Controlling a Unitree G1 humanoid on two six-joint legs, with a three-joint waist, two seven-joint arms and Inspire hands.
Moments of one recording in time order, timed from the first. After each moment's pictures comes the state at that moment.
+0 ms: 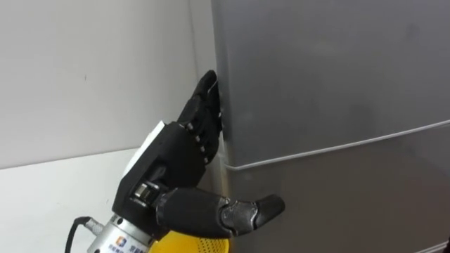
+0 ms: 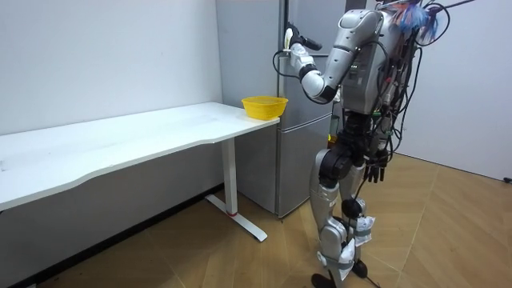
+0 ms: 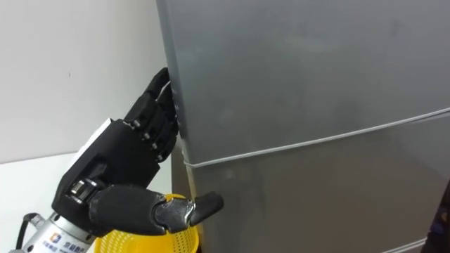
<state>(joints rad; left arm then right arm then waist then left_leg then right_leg) -0.13 0.27 -0.13 -0.48 -0.48 0.12 -0.21 0.08 -0.25 0.06 1.33 -0.37 0.15 0.04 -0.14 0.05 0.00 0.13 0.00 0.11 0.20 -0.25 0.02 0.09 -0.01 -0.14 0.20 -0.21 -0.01</state>
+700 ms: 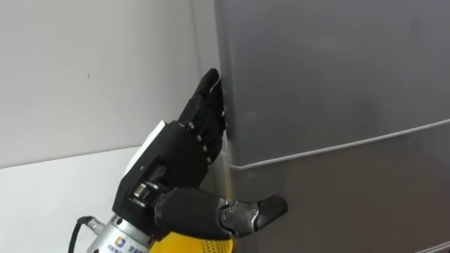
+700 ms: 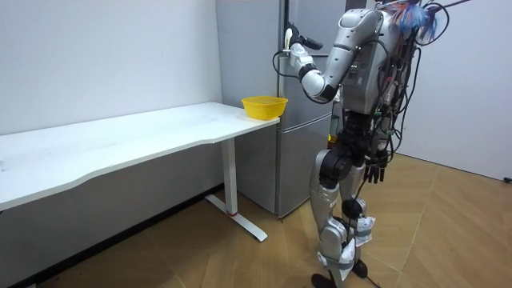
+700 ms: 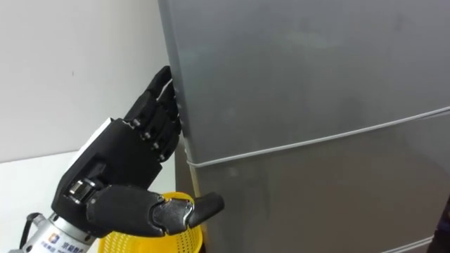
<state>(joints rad) -0.13 0.26 -0.13 -0.49 -0.52 0.11 -0.24 0.08 -0.27 0.07 1.33 -0.36 0.13 0.05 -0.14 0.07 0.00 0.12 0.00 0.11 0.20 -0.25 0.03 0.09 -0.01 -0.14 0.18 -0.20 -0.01</state>
